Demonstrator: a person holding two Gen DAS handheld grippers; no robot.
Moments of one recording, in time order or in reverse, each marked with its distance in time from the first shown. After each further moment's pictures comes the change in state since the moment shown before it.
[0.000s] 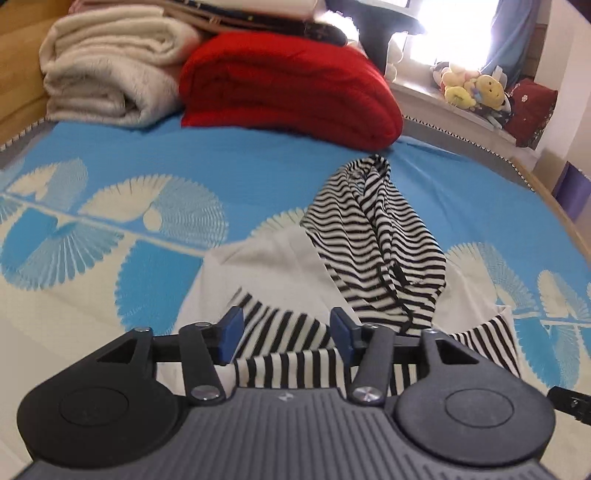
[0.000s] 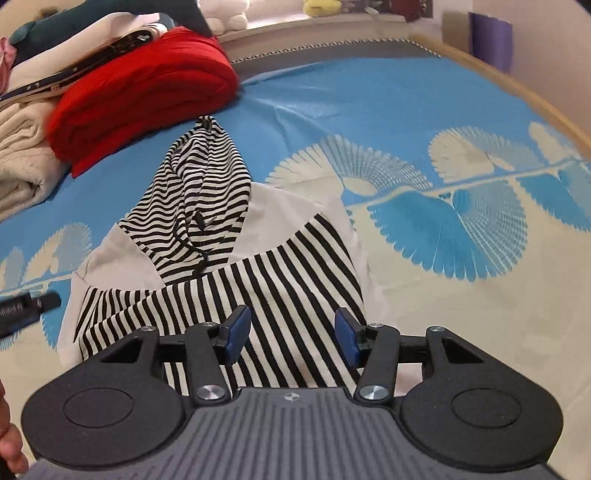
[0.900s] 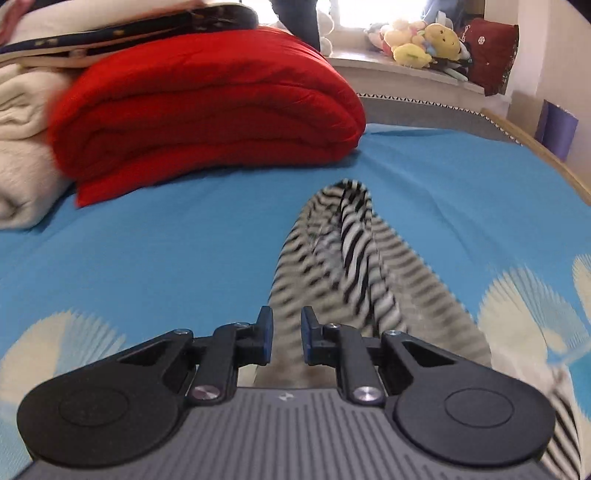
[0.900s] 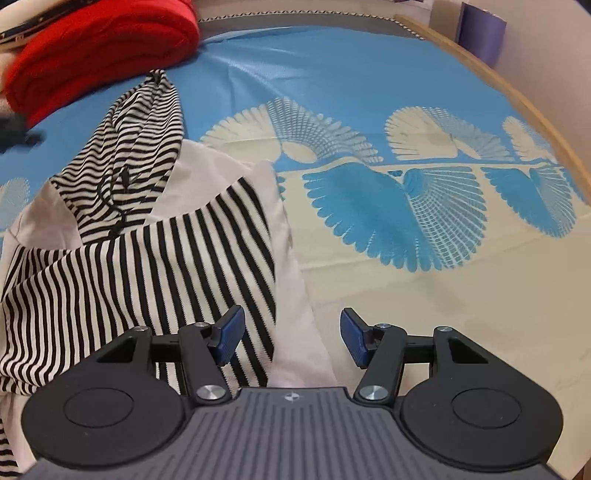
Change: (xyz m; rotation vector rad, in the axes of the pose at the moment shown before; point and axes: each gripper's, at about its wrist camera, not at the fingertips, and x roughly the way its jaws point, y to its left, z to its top) left arm 0.201 -0.066 0.150 0.272 0.026 -0.097; right arm 0.037 -0.044 0.000 -0.090 0.115 -0.155
